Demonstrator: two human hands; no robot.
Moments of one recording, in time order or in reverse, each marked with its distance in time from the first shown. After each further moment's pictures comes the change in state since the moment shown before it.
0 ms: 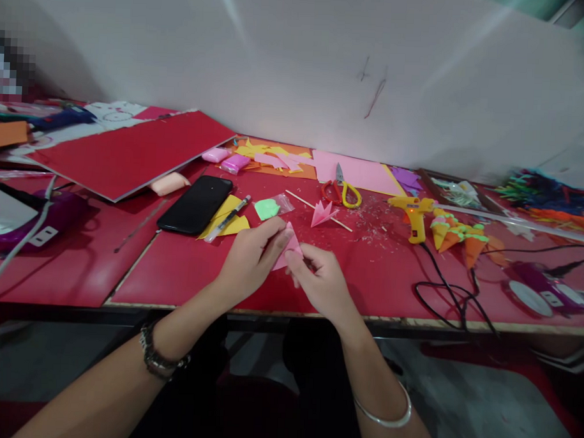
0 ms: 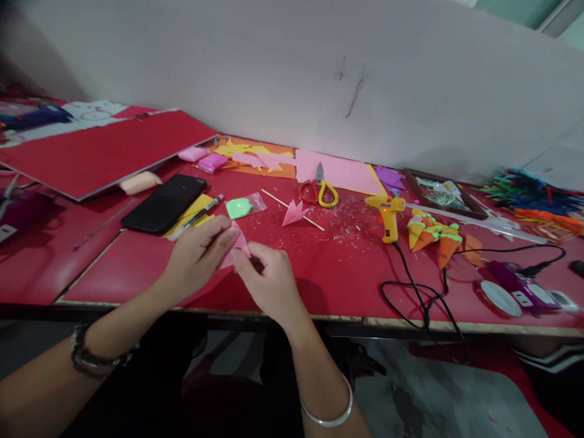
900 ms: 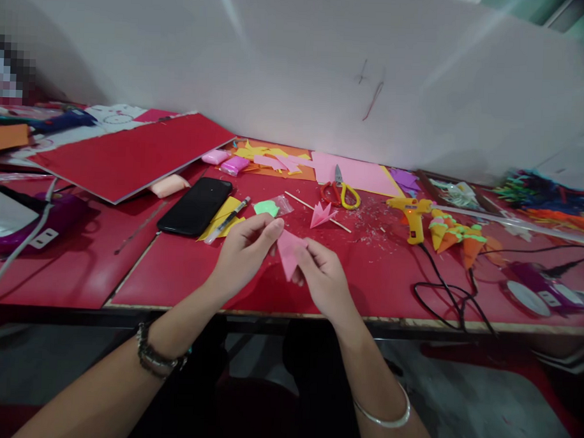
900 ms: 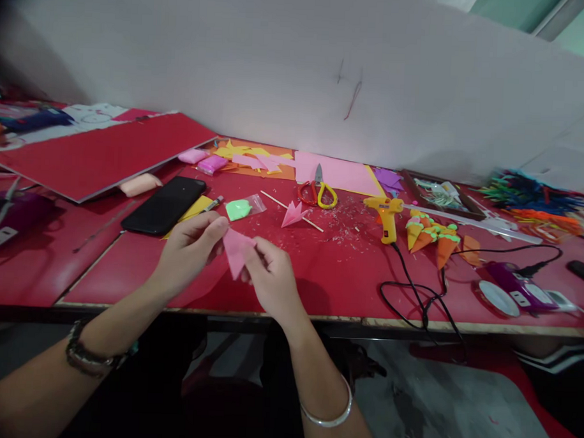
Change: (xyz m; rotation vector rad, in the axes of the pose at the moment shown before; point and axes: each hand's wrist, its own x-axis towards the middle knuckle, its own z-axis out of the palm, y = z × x) left_hand 0.003 0.002 -0.002 -0.398 0.074 -0.227; right_hand 0.002 0.001 0.000 0.259 0.017 0.058
